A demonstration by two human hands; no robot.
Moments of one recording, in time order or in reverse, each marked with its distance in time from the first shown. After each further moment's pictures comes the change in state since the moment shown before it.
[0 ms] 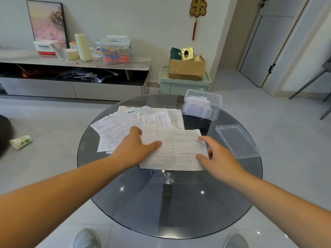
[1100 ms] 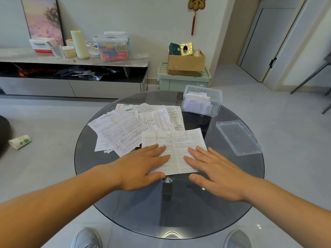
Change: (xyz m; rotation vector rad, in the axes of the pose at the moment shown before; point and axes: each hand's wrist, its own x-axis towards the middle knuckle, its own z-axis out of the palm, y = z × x) left_hand -0.021 -0.014 0.006 0.815 -0.504 0.571; right_hand -0.019 0.007 -0.003 -0.593 -0.406 -0.344
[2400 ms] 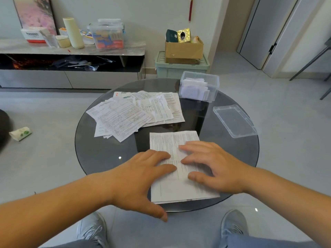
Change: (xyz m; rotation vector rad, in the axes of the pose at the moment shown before) left_hand -0.051 0.048 0.011 0.022 0.050 0.160; right_hand -0.025 -0.009 0.011 0.177 0.138 -0.178
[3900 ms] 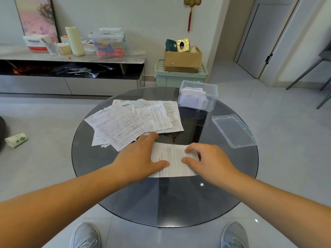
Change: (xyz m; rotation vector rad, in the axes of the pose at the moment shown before) left_hand 0.049 -0.028 -0.006 -0.216 0.348 -0.493; right_hand 0.037 -0.003 0.004 0.061 0.307 0.448
